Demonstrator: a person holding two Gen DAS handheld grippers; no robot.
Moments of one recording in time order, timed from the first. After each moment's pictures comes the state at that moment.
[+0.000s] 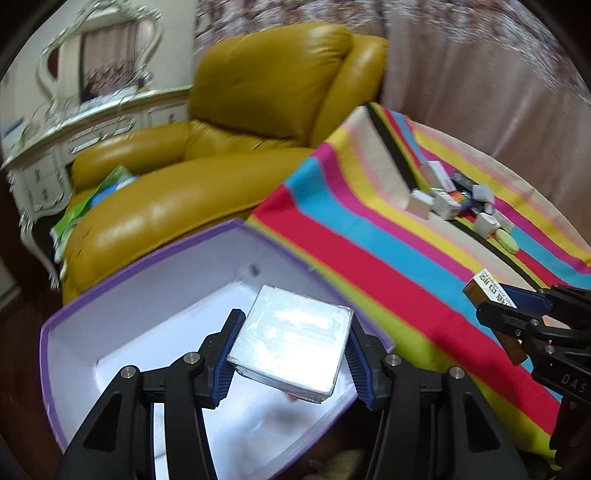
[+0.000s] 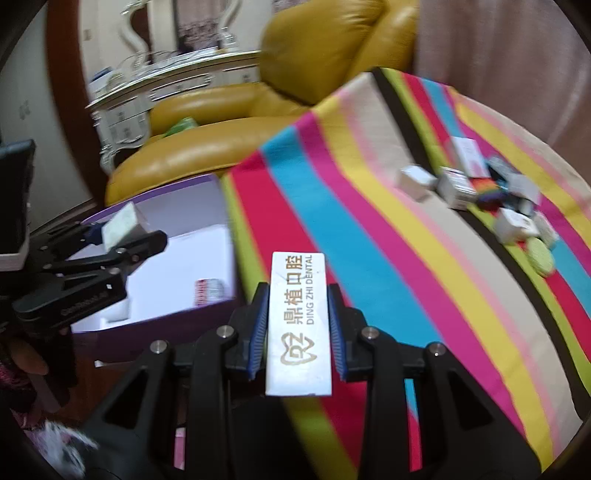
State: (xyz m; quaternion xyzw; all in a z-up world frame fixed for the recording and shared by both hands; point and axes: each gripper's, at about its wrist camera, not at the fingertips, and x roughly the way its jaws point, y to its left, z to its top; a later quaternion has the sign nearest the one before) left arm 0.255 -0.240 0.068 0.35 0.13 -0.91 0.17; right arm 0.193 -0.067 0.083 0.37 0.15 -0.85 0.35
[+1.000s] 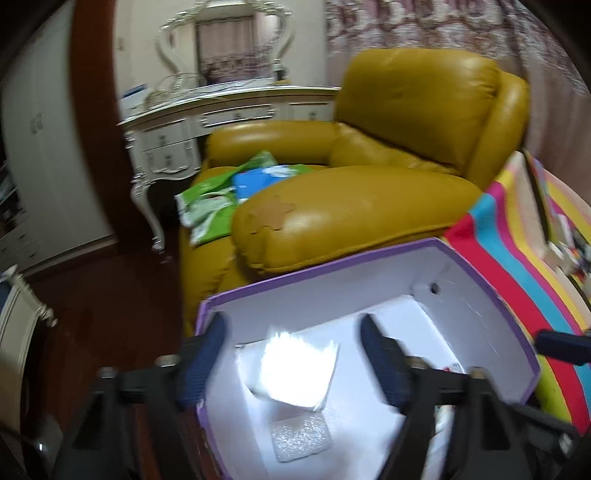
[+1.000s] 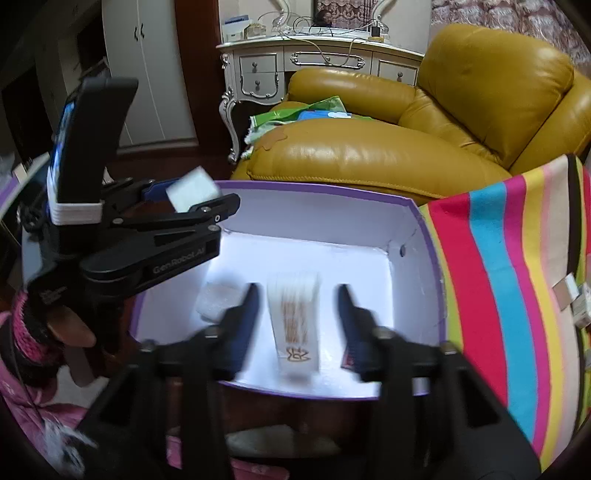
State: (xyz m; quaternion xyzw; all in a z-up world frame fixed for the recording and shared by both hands) left arm 0.334 -0.349 0.065 0.33 0.14 -0.84 0.40; right arm 0.268 -0.223 0.069 0.34 0.24 -0.74 0.54
